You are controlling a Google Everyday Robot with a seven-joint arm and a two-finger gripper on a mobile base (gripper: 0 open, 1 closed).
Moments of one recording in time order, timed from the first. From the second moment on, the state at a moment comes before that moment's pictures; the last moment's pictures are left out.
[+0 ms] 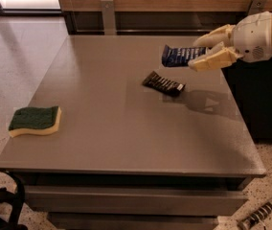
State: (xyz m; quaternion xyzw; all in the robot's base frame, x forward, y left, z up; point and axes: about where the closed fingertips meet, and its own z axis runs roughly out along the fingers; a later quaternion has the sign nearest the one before) arm 0.592 -0.170 0.958 -0.55 0.65 0.18 0.50
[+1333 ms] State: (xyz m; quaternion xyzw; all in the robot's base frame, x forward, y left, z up) arm 0.552 -0.086 0.926 -0.61 0.60 0.25 0.46
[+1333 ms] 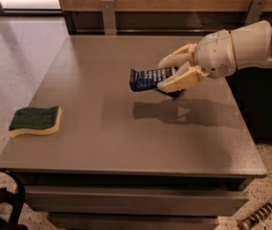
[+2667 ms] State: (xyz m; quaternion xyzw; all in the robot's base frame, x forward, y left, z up) arm 0.507 0.036 0.867 -0.58 0.63 0.28 0.42
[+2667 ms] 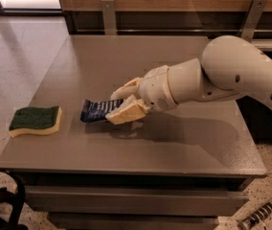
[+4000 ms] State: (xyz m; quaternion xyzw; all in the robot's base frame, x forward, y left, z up) arm 0.496 0.076 0.848 -0.55 0.65 0.29 0.44
